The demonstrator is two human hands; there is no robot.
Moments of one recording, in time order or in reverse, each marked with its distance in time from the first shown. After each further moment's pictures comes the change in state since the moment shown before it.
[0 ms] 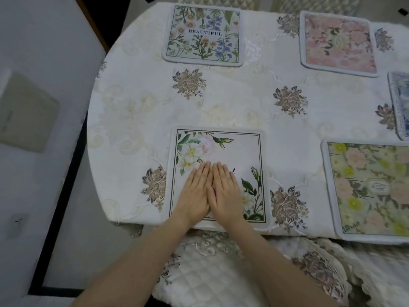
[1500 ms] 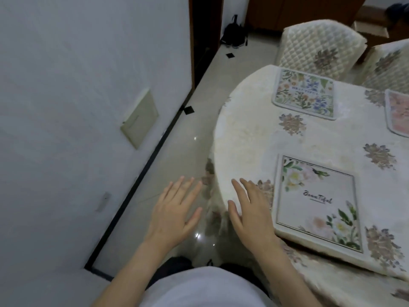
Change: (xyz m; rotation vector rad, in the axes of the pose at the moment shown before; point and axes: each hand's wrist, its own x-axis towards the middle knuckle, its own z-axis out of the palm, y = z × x) left_hand -0.311 -0.210 -0.174 -0.154 0.323 -0.288; right_hand -0.075 -0.310 -0.014 0.011 0.088 -0.292
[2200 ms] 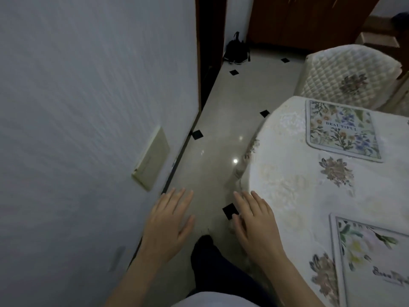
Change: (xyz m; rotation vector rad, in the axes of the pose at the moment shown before) left_hand 0.158 -0.199 -0.054 -0.018 0.028 -0.032; right_hand 0.218 -0.070 0.072 -0.079 -0.064 0.000
